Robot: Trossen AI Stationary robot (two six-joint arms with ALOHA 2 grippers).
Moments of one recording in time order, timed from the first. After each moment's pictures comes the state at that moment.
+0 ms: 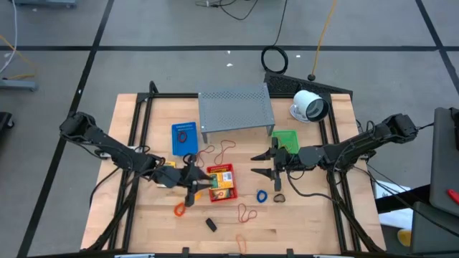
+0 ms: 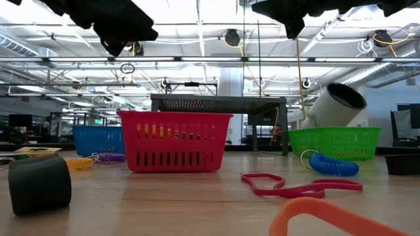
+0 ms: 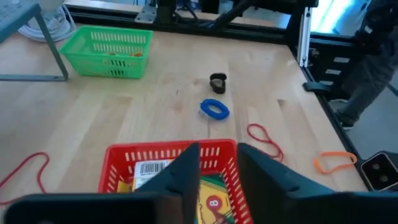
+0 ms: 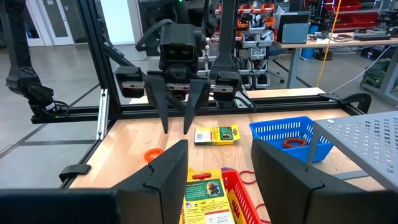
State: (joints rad) left arm -0.45 1.29 0.67 0.20 -0.34 -0.30; right arm 0.29 1.19 0.61 0.50 0.26 0.11
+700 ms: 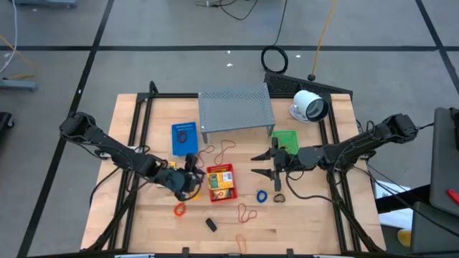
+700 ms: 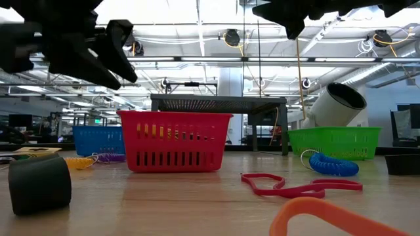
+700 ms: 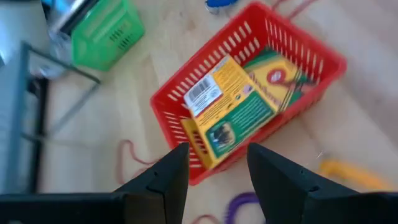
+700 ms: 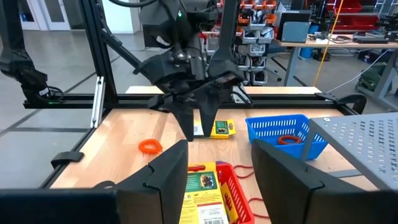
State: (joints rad) left arm -0.45 1.29 0.67 -0.15 -0.43 0.35; right arm 0.29 1.19 0.61 0.47 0.26 0.06
